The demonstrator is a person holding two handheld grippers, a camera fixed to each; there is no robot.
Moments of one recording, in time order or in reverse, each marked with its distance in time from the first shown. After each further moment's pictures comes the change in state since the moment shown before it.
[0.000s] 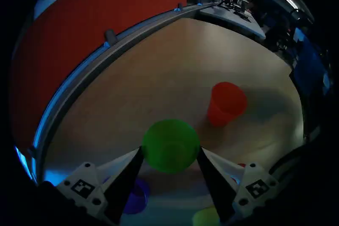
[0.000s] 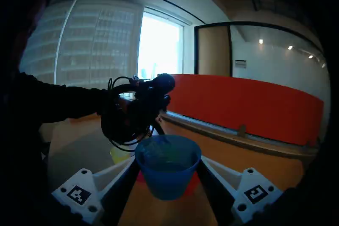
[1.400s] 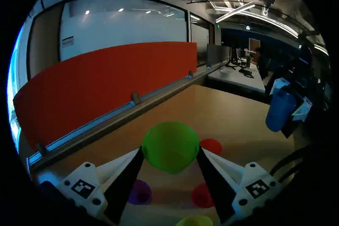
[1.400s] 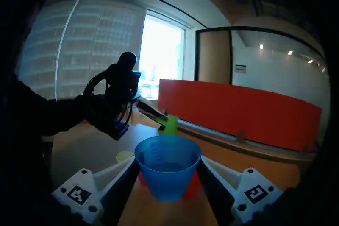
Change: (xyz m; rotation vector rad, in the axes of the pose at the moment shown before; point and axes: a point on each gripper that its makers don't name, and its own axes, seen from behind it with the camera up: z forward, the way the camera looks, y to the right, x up) left arm 0.059 -0.002 -0.135 0.109 0.523 -0.094; right arm 0.026 -0.021 -0.017 -0.010 0.020 -0.023
